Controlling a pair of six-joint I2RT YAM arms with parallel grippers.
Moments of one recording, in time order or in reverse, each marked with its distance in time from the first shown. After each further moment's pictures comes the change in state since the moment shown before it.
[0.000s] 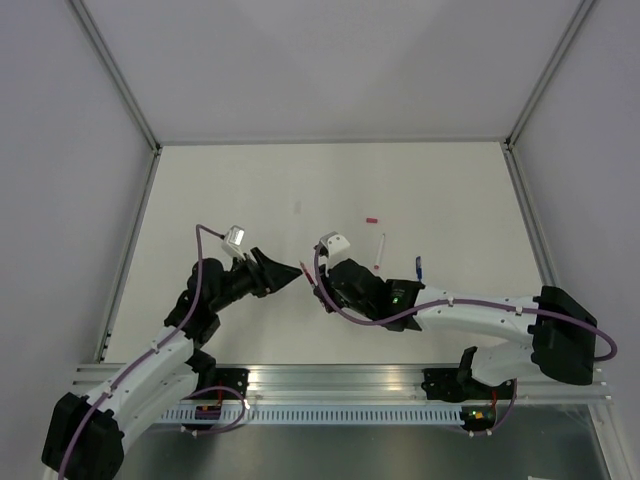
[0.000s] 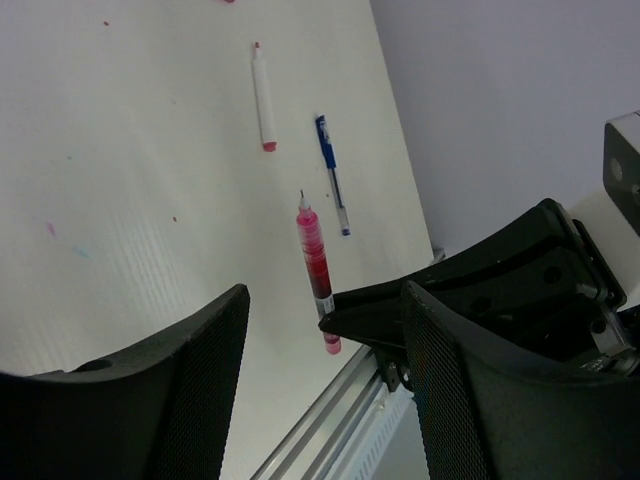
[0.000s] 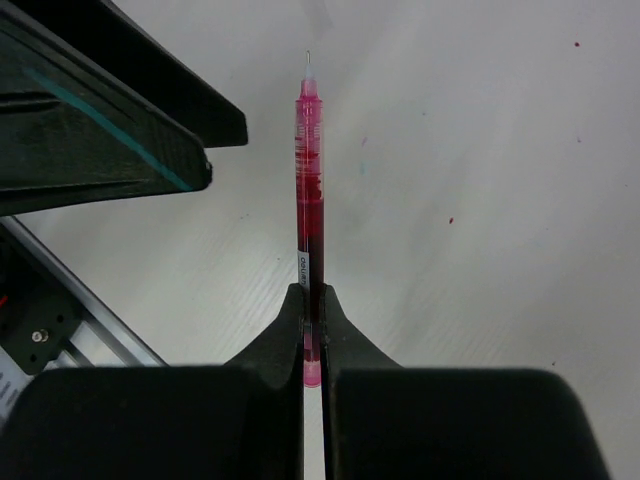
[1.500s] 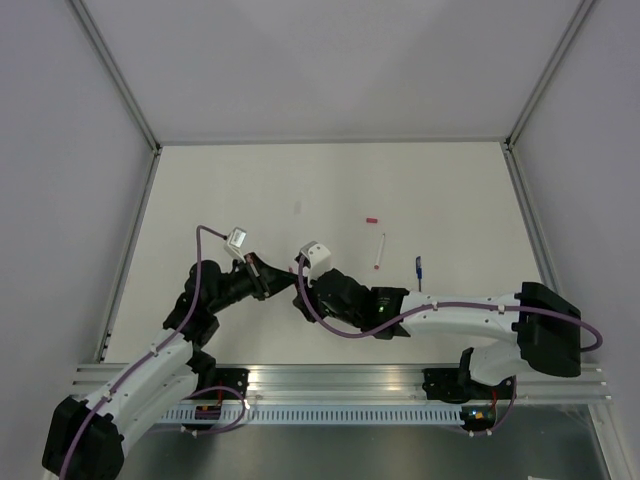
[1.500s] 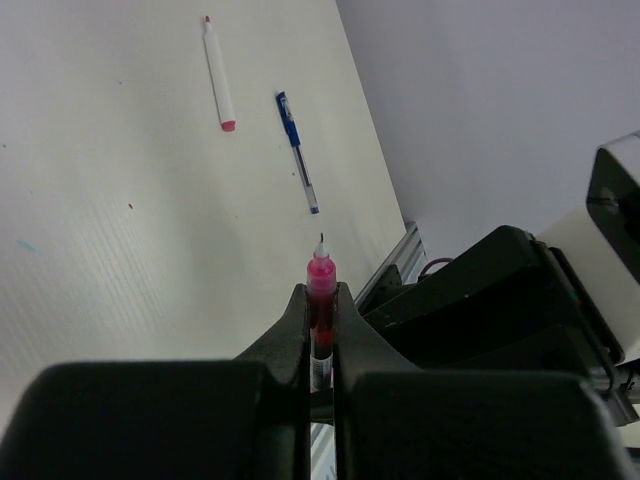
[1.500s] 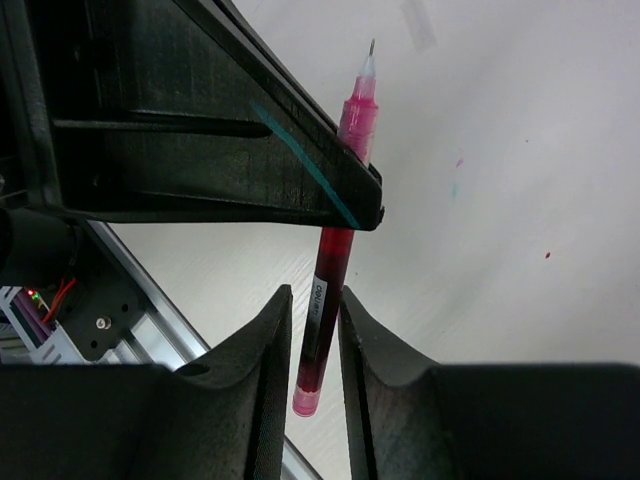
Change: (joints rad) left arm 0.005 -0.024 -0.021 0.058 0.105 -0.028; right arm 0.101 0.059 0.036 0.121 -0.018 -0.002
